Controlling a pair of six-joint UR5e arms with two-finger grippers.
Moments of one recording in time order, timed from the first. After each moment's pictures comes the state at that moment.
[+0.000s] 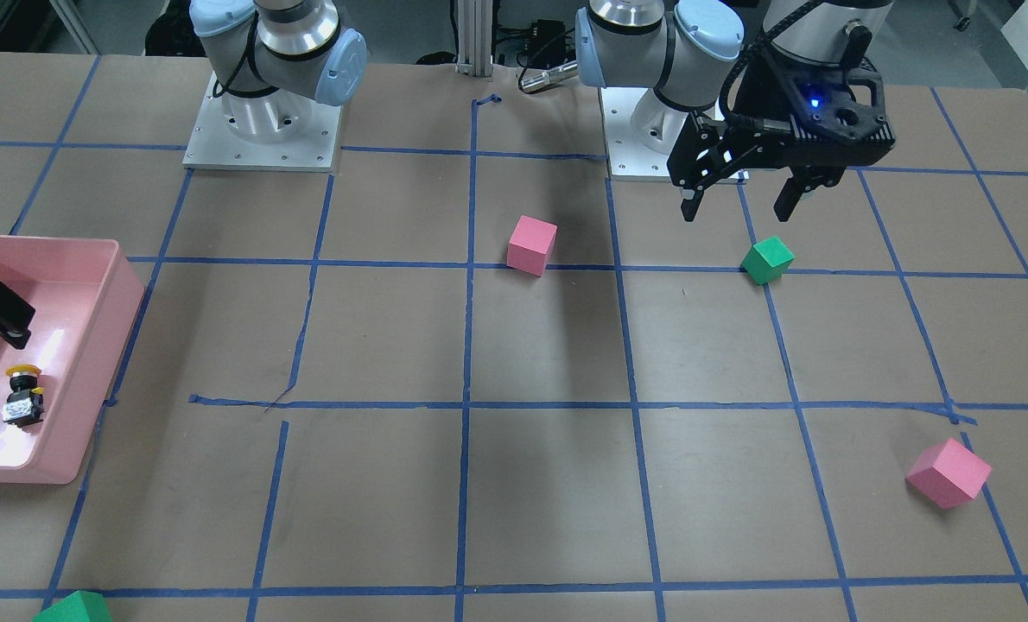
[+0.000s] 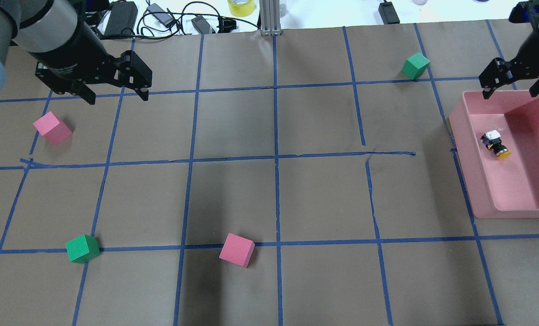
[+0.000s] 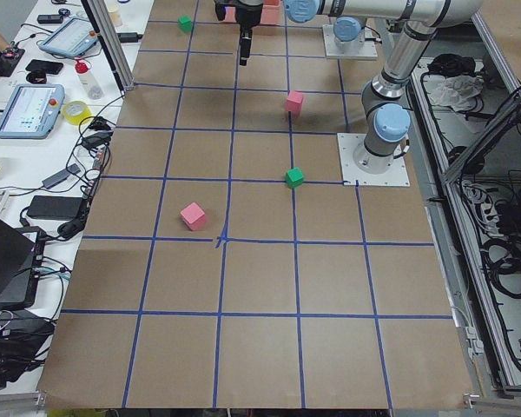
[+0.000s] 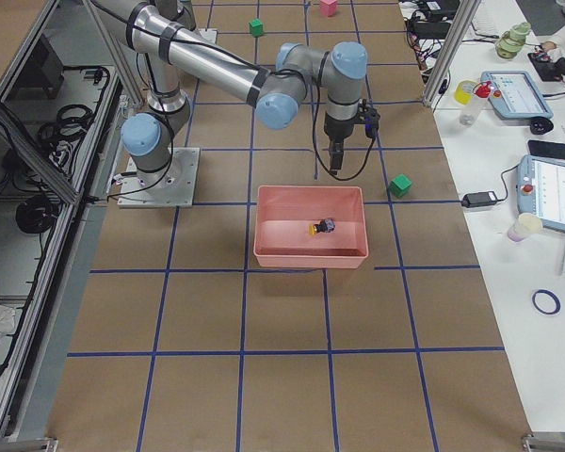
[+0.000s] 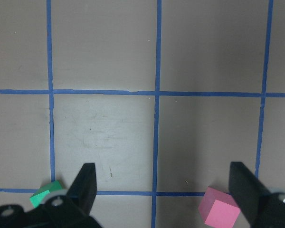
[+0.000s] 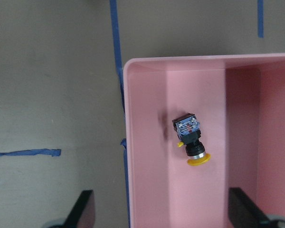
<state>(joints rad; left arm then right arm) -1.55 -1.50 -1.59 -1.48 1.57 -0.01 1.13 -1.38 1.67 -1.94 -1.66 -0.39</state>
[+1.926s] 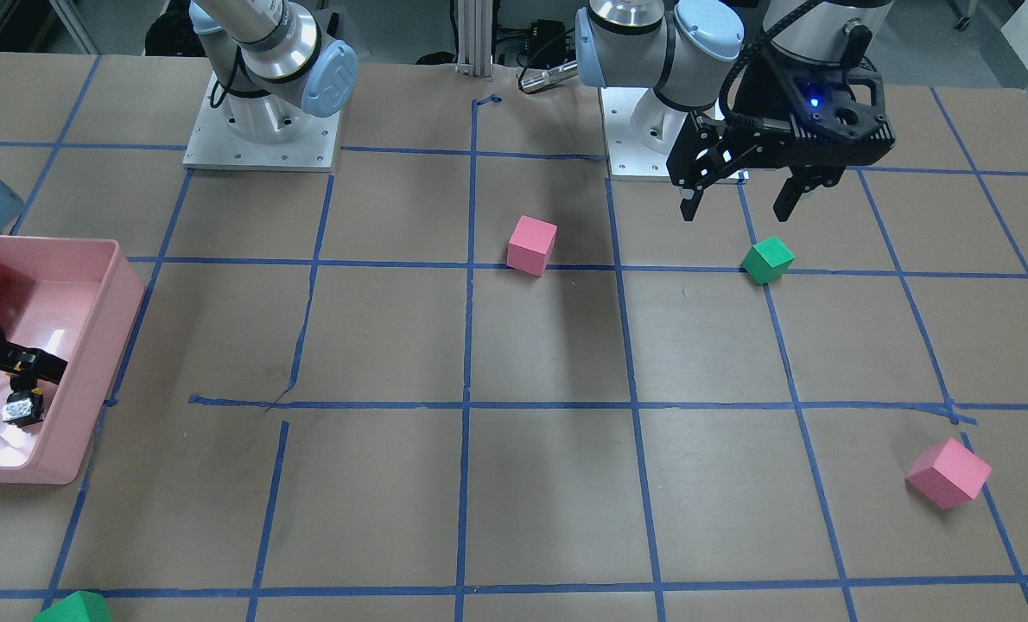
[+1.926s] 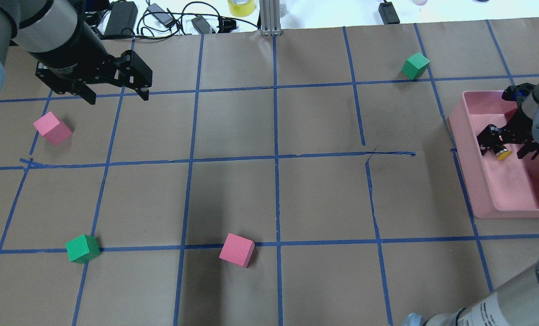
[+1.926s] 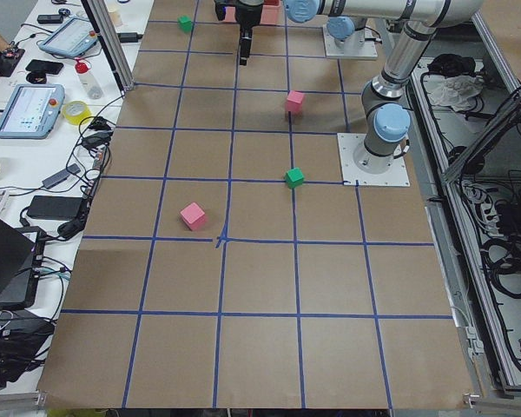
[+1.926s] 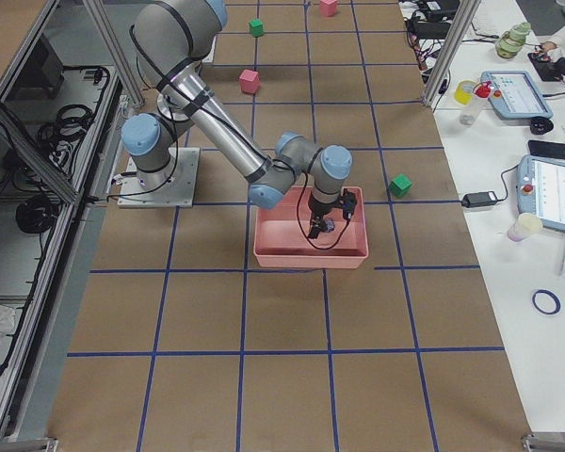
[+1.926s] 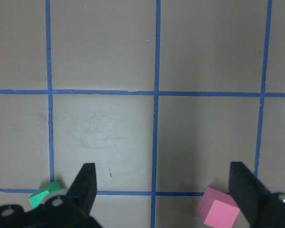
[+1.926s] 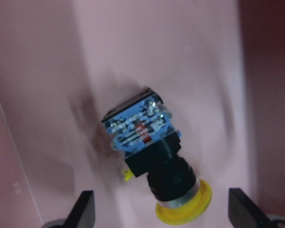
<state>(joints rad) -1.55 -1.50 -1.59 -1.48 1.57 -0.01 0.99 -1.14 1.85 -2.21 -1.67 -0.38</state>
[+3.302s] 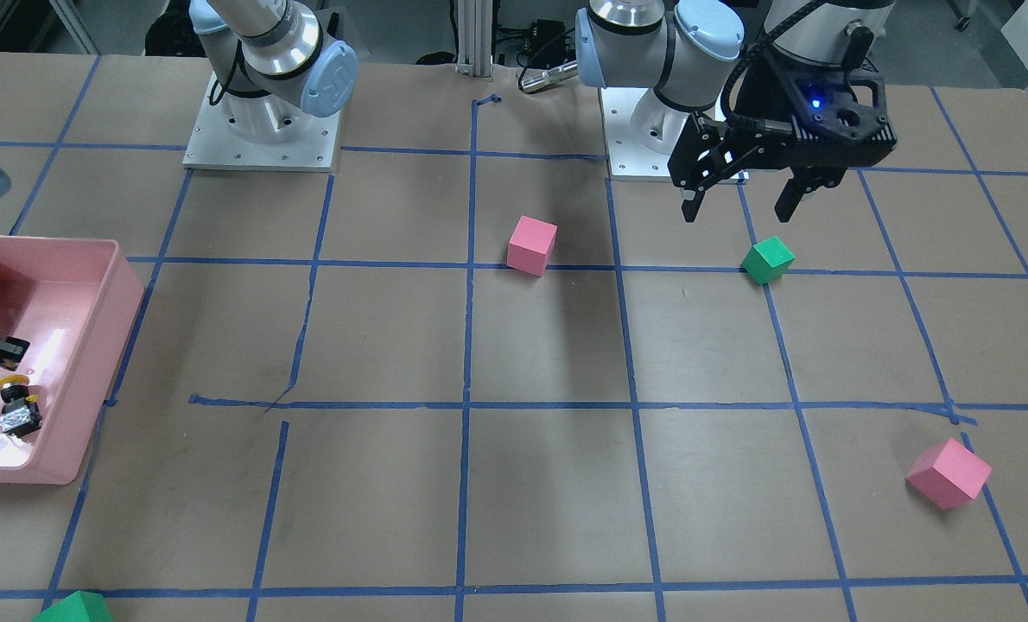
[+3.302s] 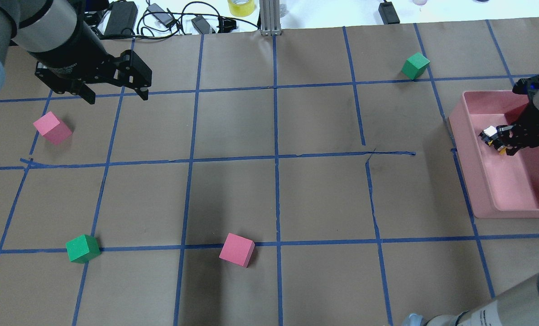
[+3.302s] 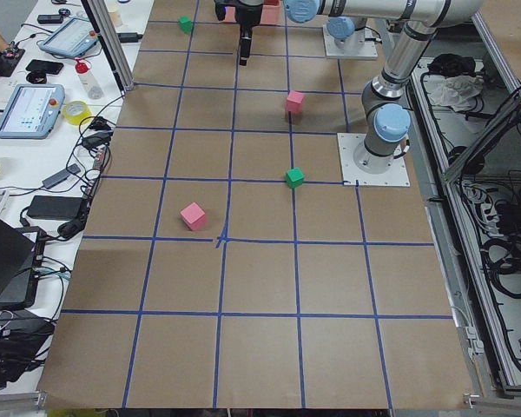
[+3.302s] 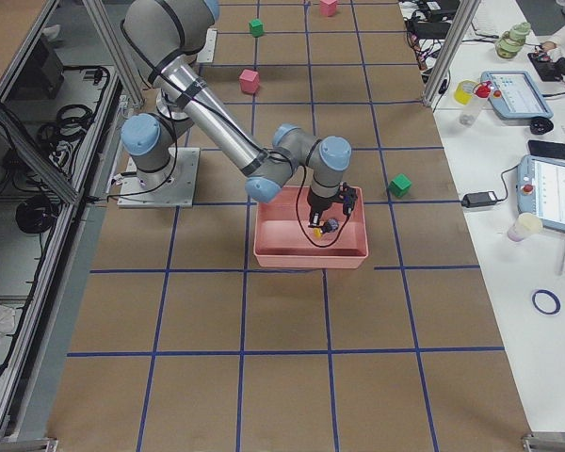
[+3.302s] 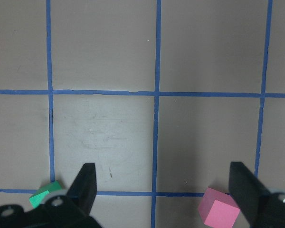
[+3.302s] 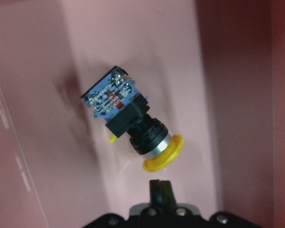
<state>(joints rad) -1.55 -1.50 -1.59 -1.48 1.57 -0.01 0.99 -1.21 1.83 -2.17 -1.71 -0.37</state>
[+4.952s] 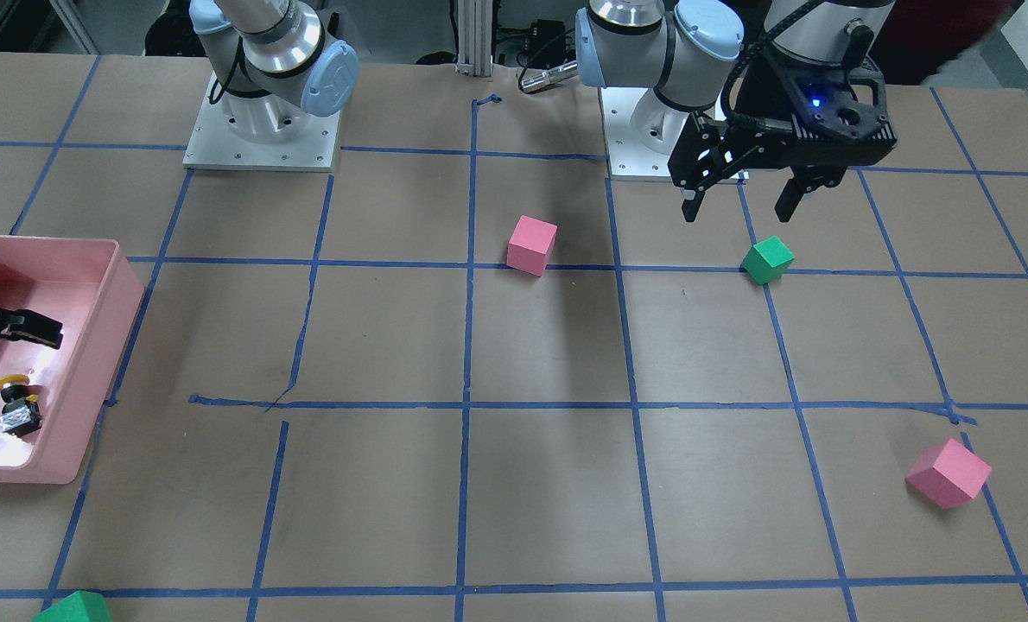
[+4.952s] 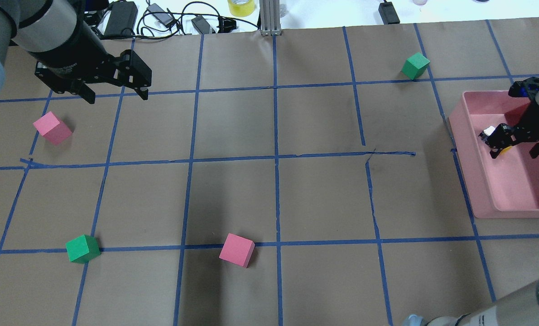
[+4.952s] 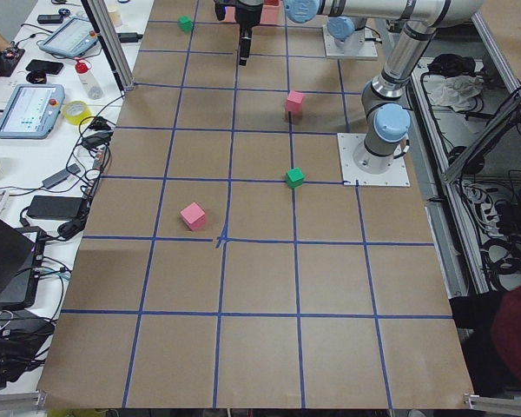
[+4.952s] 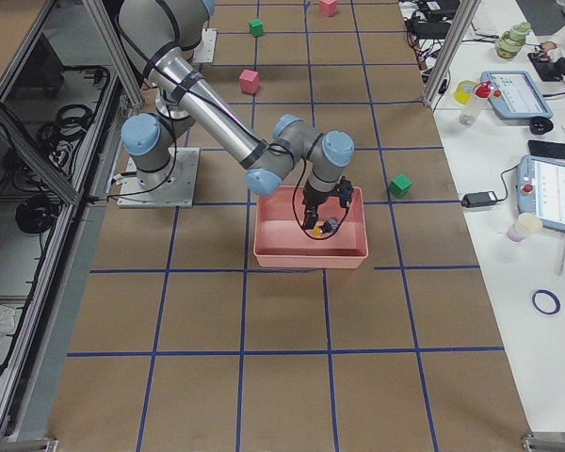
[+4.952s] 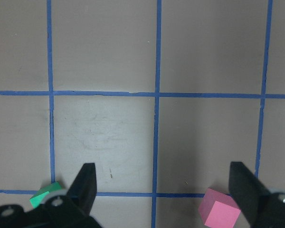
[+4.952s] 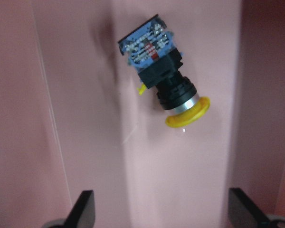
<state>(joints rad) -1.55 -1.50 -1.59 -1.47 1.57 -0.01 1.00 -1.23 1.83 -2.02 -1.72 -0.50</state>
